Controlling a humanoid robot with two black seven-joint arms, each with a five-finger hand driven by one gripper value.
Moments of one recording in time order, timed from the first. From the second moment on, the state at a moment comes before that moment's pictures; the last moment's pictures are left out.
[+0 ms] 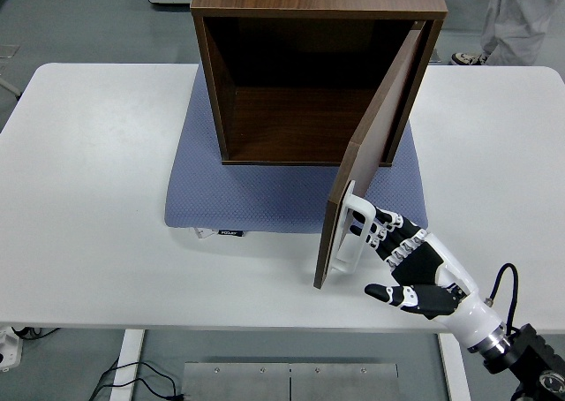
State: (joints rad) left arm 0.15 0.00 -0.17 -0.19 0.09 0.12 -0.04; right arm -0.03 -0.43 0.80 1.61 -0.76 0.22 0.61
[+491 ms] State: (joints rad) left arm 0.15 0.00 -0.17 -0.19 0.09 0.12 -0.04; right arm 0.05 -0.34 0.75 1.59 -0.76 0.13 0.61
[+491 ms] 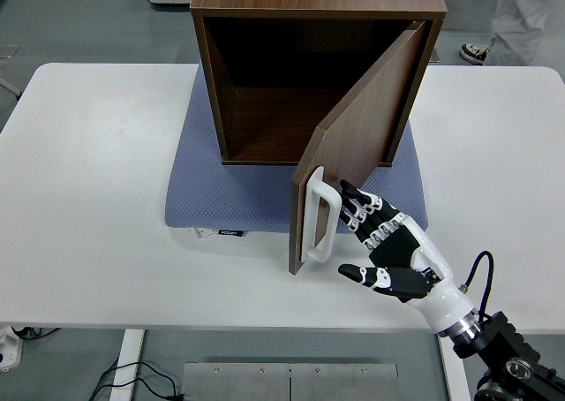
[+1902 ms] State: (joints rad) left arm 0.15 0.00 -0.17 -0.19 0.09 0.12 -0.04; right arm 0.17 -0.13 0.67 1.41 -0.75 -0.03 0.61
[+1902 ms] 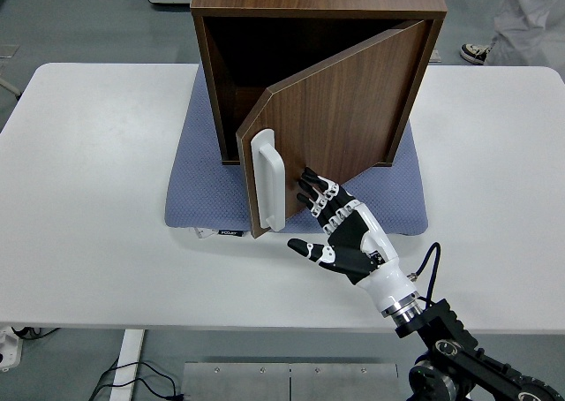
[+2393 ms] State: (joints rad) left arm 0.15 0.00 -0.17 -0.19 0.09 0.12 -0.04; right arm 0.22 -0.11 0.64 1.39 -0.75 -0.04 0.60
